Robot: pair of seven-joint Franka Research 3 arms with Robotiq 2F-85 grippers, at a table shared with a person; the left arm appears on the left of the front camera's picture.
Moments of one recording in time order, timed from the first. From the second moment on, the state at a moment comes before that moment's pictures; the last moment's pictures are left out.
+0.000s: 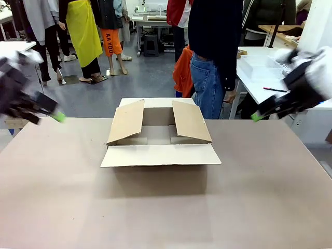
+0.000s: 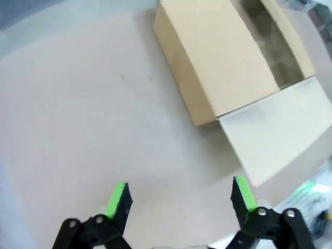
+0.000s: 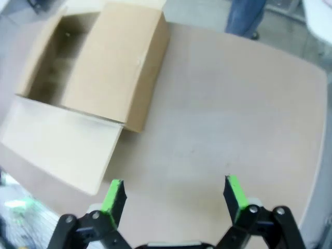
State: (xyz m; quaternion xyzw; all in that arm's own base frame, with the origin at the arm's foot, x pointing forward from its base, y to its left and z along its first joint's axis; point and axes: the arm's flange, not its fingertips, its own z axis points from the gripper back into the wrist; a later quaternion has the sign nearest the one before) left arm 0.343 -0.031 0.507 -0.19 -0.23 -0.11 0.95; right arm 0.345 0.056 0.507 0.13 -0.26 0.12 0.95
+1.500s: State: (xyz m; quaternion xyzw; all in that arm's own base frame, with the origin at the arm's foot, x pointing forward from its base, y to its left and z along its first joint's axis) left arm 0.307 0.124 0.500 -0.38 -0.24 0.11 0.89; right arm 0.299 -0.076 0.536 0.36 -0.28 -0.06 0.89
